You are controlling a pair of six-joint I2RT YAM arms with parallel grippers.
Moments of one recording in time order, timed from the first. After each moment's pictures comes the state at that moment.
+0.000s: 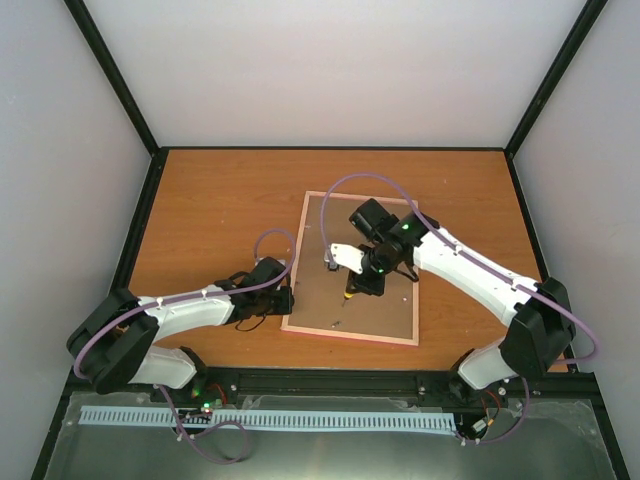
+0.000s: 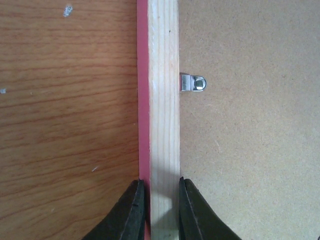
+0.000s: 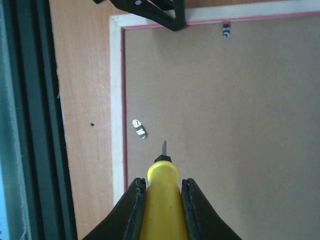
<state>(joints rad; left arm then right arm) -0.75 1.34 0.51 -0.19 0.01 -0.72 0.74 1.49 1.25 -1.05 -0.34 -0.63</state>
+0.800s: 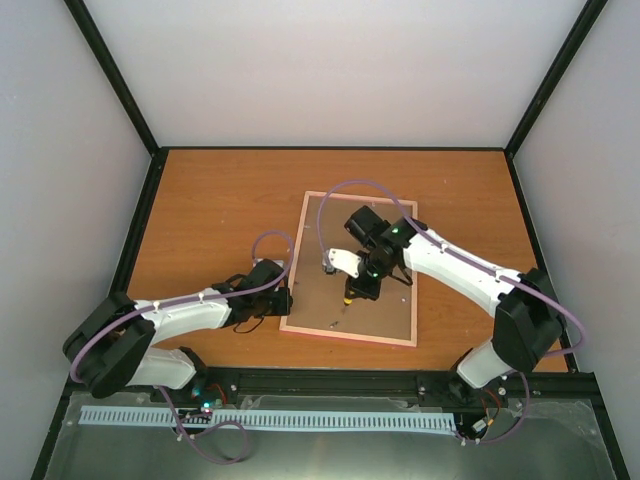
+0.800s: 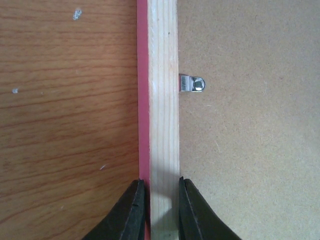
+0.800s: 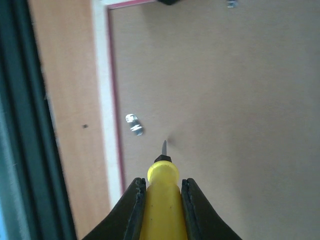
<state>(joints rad) -0.75 1.31 0.48 -0.16 0.01 -0.72 0.74 1.51 1.18 -1.01 -0.39 -0.58</state>
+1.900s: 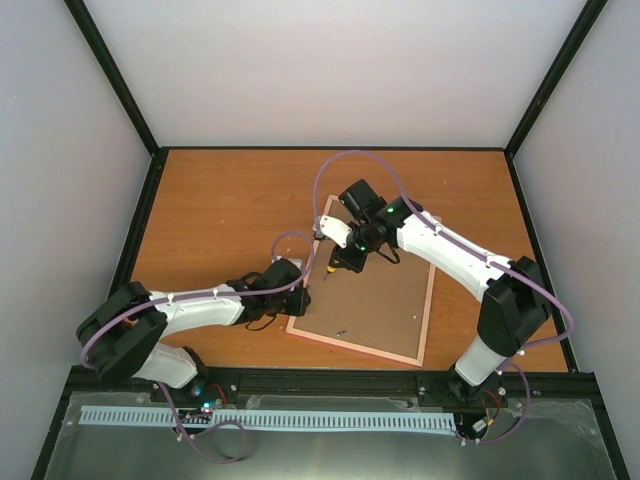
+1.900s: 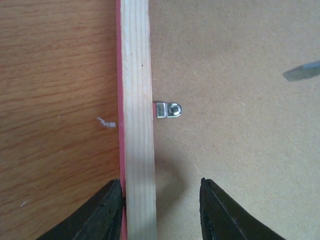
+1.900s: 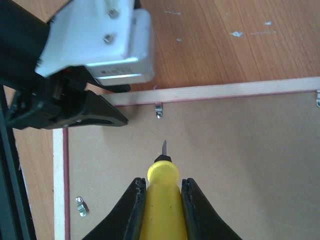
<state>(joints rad) -0.85 1.39 0.56 -0.13 -0.02 -0.65 0.70 1.63 1.37 -0.89 -0.35 -0.47</state>
